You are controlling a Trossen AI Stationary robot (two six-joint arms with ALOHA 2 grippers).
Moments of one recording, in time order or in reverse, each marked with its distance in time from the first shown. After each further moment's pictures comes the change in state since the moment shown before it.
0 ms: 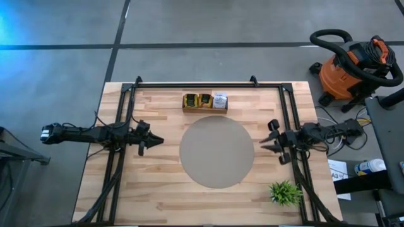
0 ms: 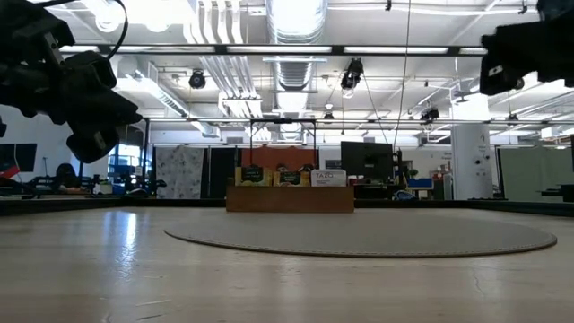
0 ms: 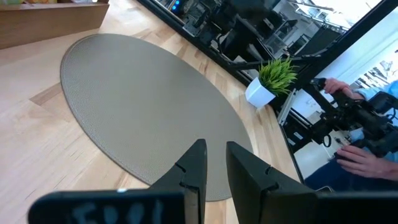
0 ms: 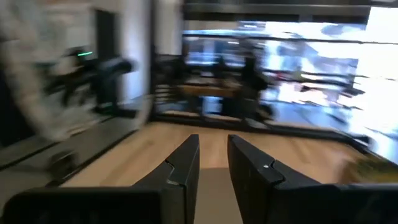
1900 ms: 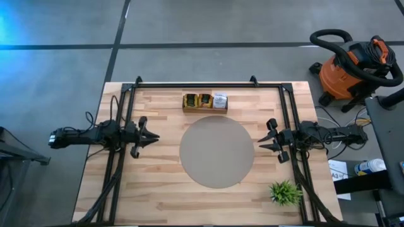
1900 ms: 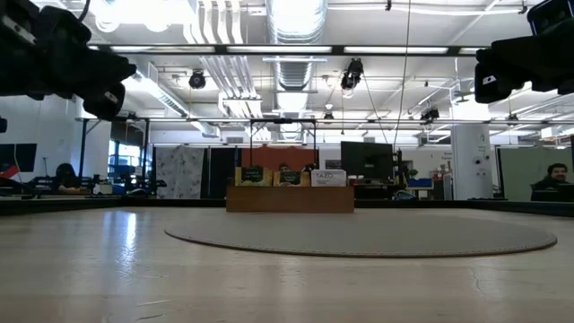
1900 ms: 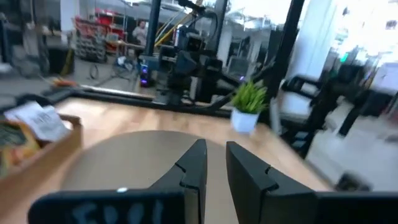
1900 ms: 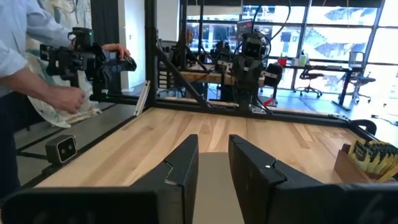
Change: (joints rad) left arm 0.016 -0.266 -0.011 0.049 0.066 0.454; right arm -0.149 0.004 0.000 -0.055 -0.212 -0.001
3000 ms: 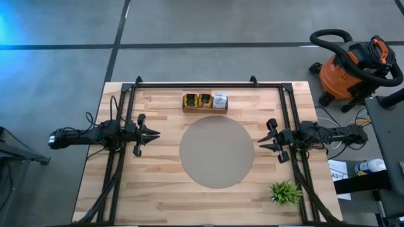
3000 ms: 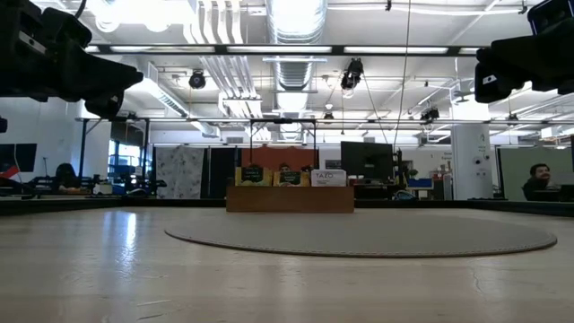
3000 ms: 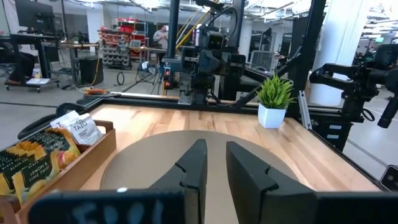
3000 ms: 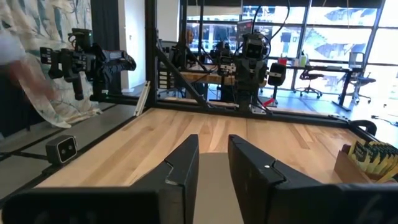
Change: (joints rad) left arm 0.008 0.009 0.000 -0.030 -0.083 0.118; right arm 0.000 -0.001 0.000 0.001 0.000 0.000
